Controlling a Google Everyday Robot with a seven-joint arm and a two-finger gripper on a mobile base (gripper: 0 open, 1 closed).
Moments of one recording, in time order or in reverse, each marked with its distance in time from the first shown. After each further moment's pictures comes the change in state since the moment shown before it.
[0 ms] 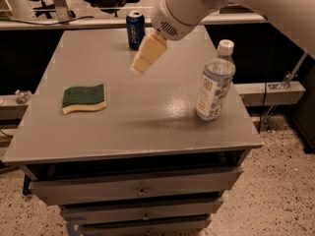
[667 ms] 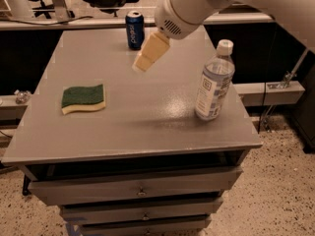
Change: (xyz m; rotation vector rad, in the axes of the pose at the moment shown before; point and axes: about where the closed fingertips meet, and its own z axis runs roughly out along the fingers) arm 0.004 -0.005 -0.005 0.009 -0.013 0.016
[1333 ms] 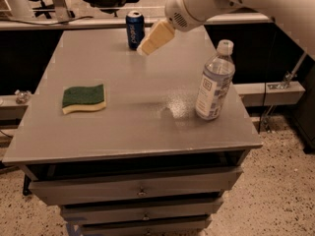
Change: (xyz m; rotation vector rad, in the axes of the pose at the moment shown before) arm 0.003 -0.057 0.024 0.059 -0.143 0.086
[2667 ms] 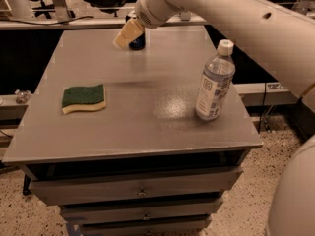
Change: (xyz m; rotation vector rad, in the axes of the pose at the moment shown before) arm -0.025 -0.023 0.098 0.049 0.038 0.089
